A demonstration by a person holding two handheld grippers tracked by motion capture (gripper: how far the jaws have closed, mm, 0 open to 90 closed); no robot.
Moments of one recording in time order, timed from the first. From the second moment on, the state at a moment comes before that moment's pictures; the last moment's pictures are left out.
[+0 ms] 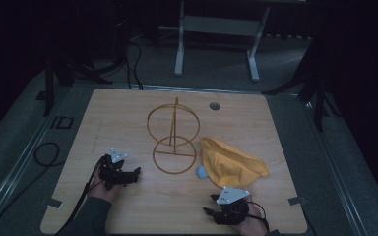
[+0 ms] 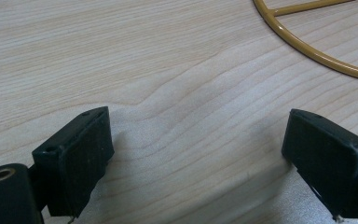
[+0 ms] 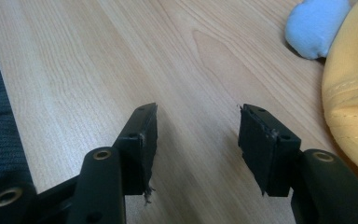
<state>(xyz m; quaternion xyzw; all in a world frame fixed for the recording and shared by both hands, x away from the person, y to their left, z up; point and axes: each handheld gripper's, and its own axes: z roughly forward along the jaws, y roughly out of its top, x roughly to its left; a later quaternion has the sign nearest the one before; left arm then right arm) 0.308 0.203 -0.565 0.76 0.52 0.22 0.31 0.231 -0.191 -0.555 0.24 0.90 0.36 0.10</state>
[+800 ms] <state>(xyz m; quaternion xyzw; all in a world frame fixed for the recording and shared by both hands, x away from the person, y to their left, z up) 0.308 0.203 -0.565 0.76 0.52 0.21 0.31 0.229 -0.252 -0.527 0.24 0.90 0.33 0.18</state>
